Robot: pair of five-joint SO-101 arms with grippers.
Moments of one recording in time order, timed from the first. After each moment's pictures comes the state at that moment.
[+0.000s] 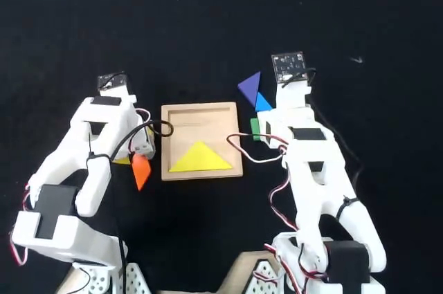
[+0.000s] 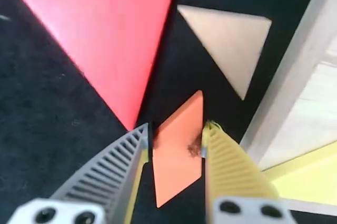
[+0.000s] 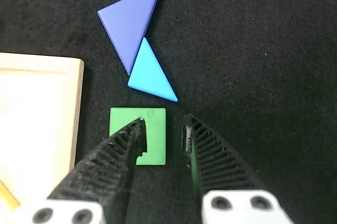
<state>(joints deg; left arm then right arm) -0.7 4.4 34.0 60.8 19.6 -0.3 -20.5 56.5 27.5 7.2</state>
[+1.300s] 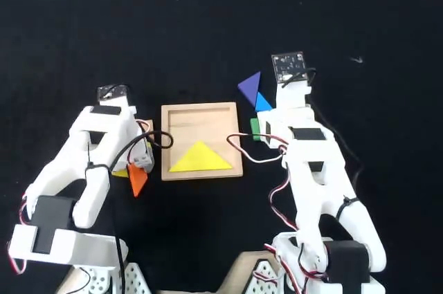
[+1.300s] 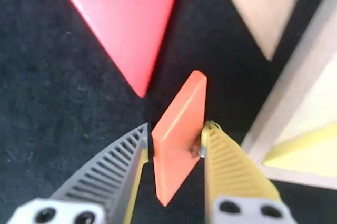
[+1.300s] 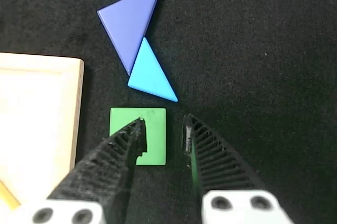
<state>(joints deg) 0.2 -0.6 39.9 63.1 19.6 -0.3 -20.5 56.5 27.5 7.2</state>
